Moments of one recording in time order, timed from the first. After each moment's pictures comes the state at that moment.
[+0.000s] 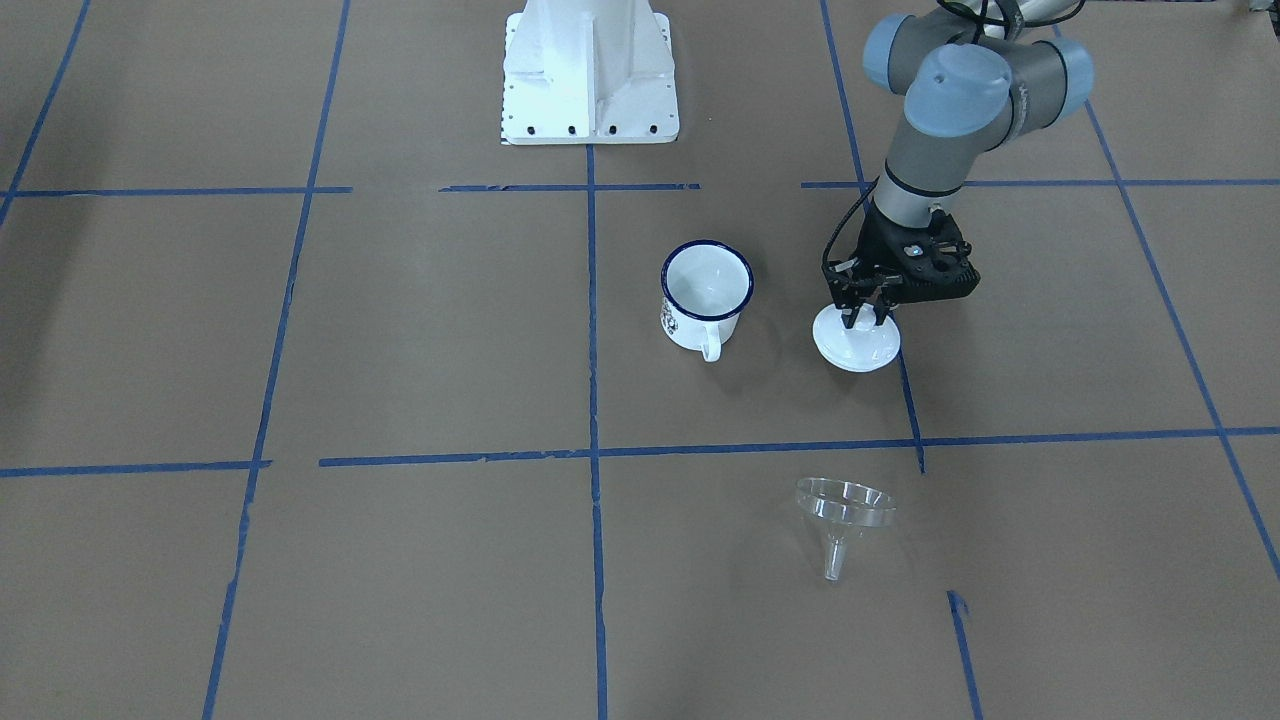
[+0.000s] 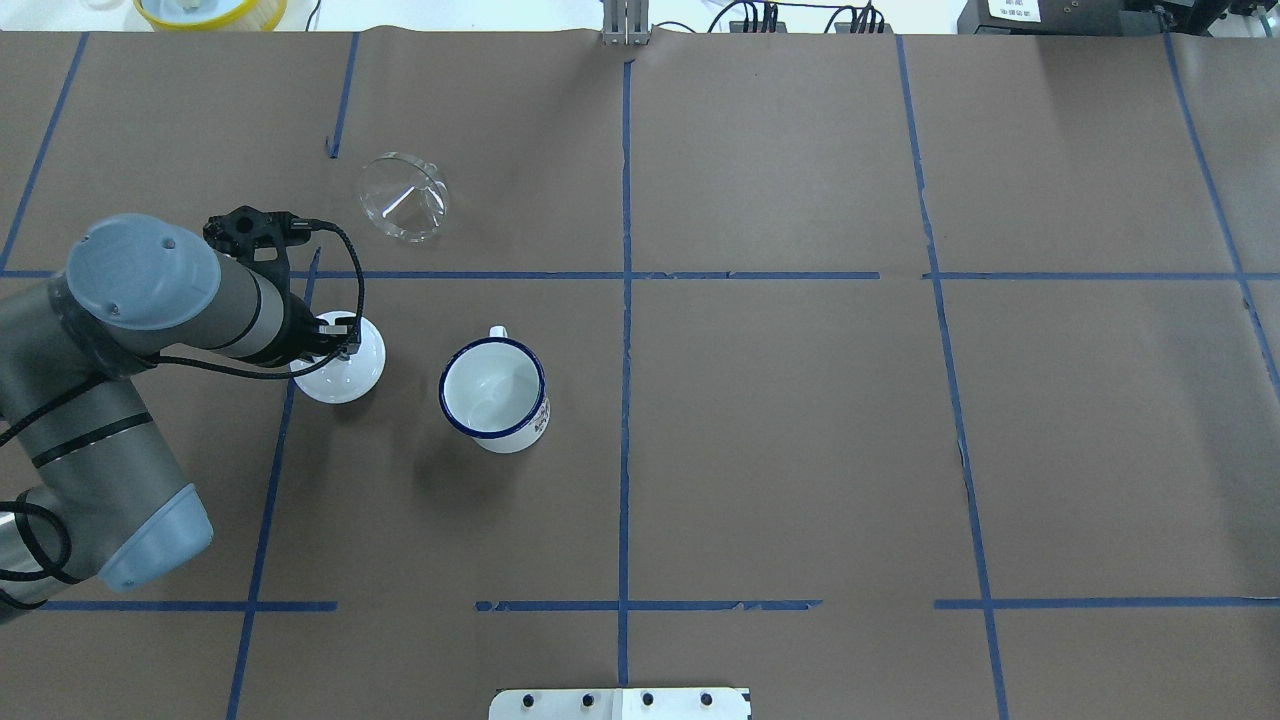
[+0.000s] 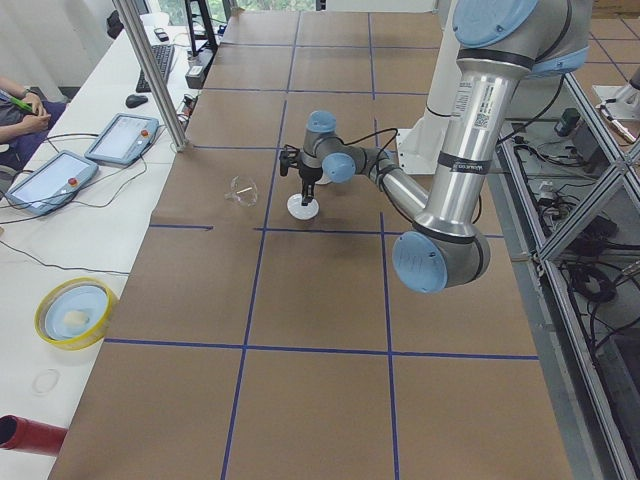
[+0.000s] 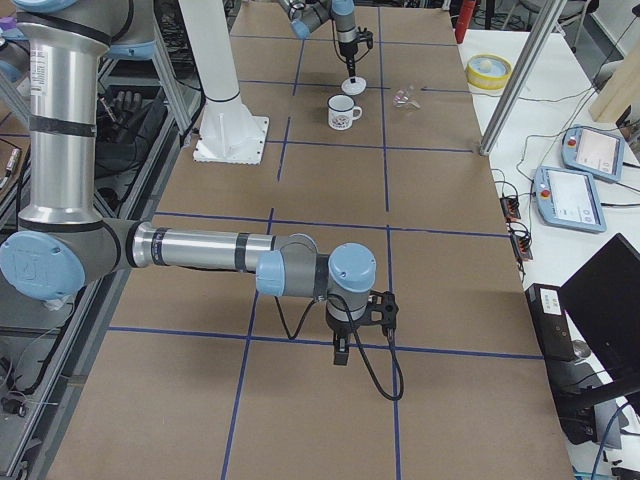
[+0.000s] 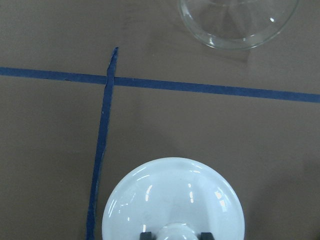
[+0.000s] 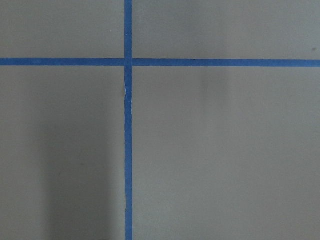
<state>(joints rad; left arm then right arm) -0.67 -1.83 -1.83 -1.81 -1.83 -1.18 1.57 -1.68 1.66 -1.57 2.29 0.01</state>
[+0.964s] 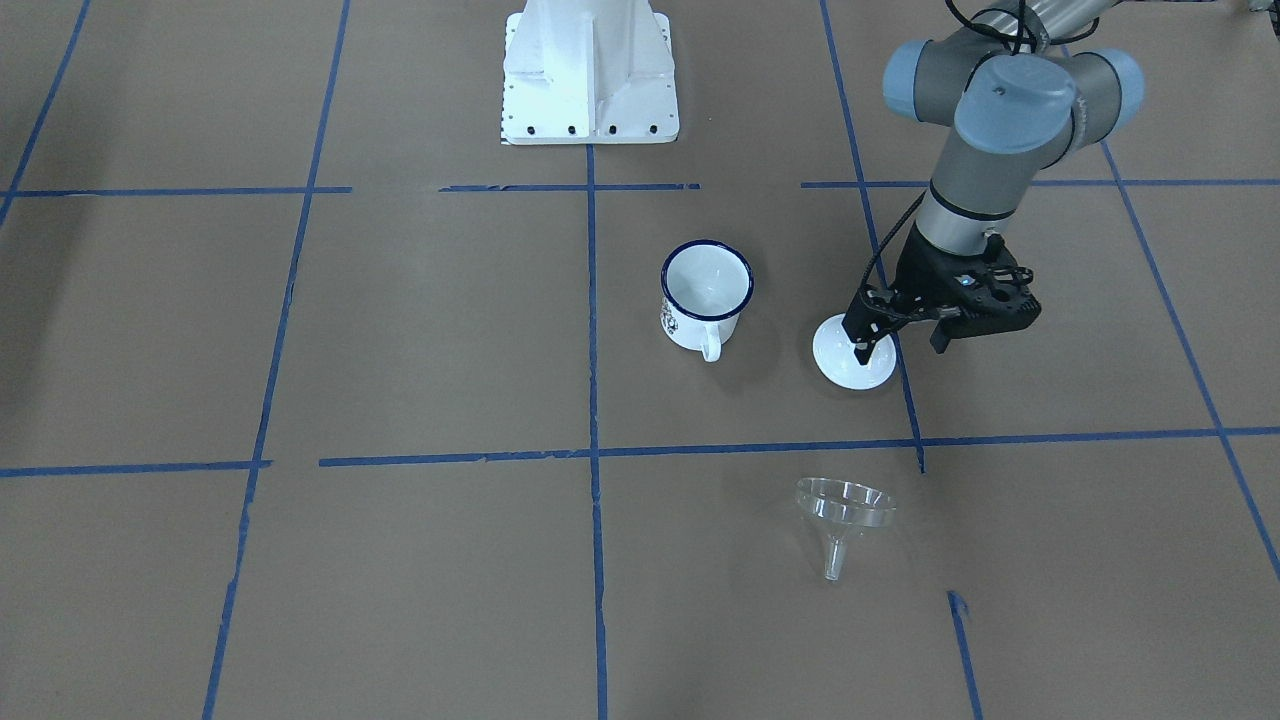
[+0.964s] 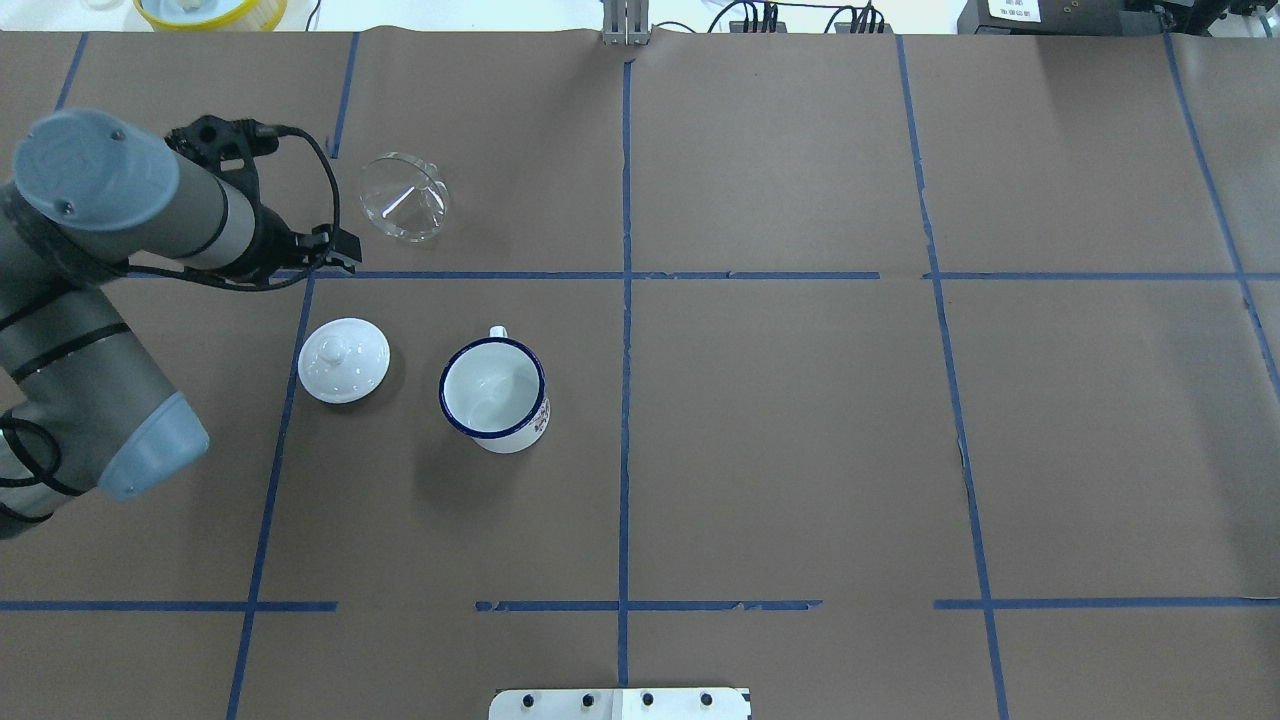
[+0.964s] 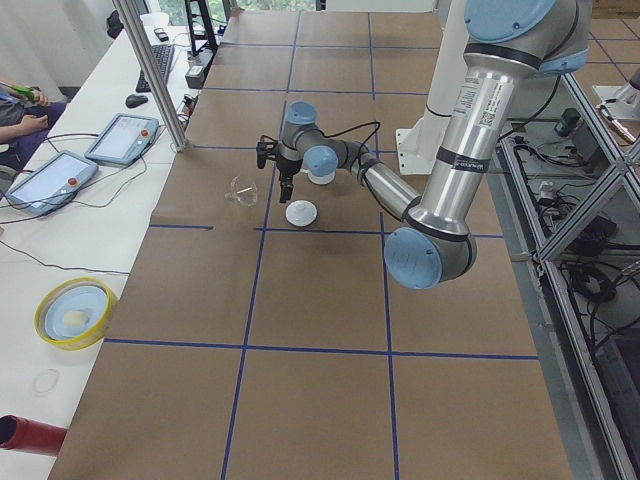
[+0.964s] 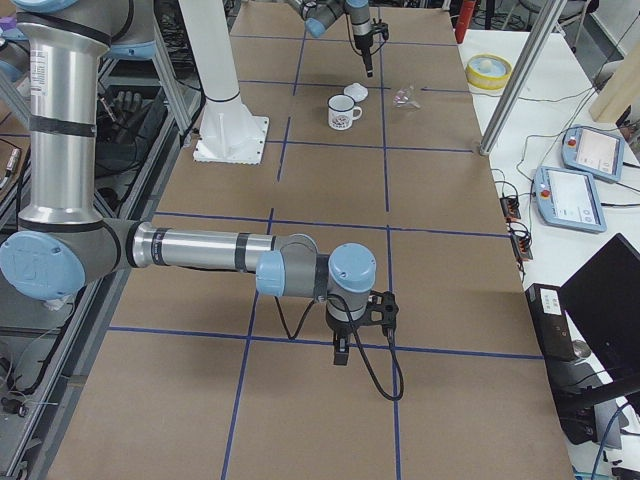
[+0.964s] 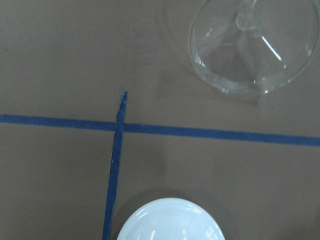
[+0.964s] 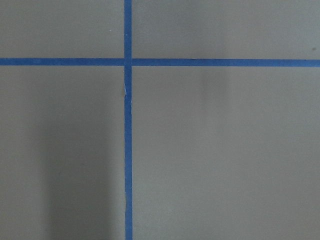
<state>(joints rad) -0.82 -1.94 -1.79 -1.80 -1.88 -1.24 1.57 -1.68 1.66 -1.57 2.29 0.01</state>
